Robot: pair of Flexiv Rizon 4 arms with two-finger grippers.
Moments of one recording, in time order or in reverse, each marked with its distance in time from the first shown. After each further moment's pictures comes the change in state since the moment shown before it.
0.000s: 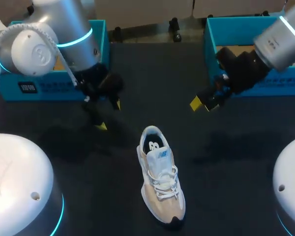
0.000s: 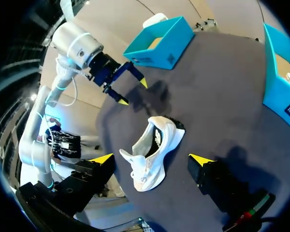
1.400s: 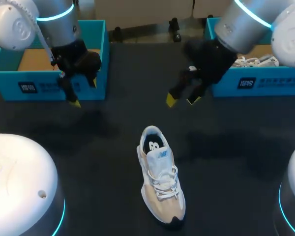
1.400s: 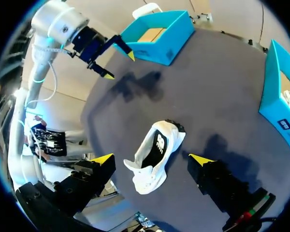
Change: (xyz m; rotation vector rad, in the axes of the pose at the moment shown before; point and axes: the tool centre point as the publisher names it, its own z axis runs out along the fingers) left arm -0.024 0.075 -0.071 -0.158 -0.039 0.044; right arm 0.040 0.035 0.027 0.104 -0.189 0.018
